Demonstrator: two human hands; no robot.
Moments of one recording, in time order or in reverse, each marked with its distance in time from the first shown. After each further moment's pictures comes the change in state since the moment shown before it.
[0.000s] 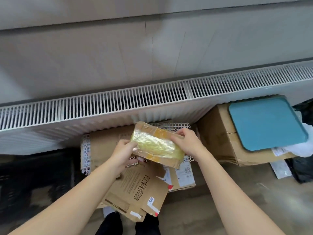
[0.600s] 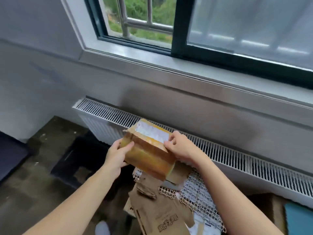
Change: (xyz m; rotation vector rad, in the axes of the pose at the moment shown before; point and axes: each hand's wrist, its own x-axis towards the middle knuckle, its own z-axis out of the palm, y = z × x) left_hand -0.161 0.019 -0.202 -0.588 0.431 0.287; right_hand -0.102 -0.275 0.063 -0.481 -0.303 -0.617
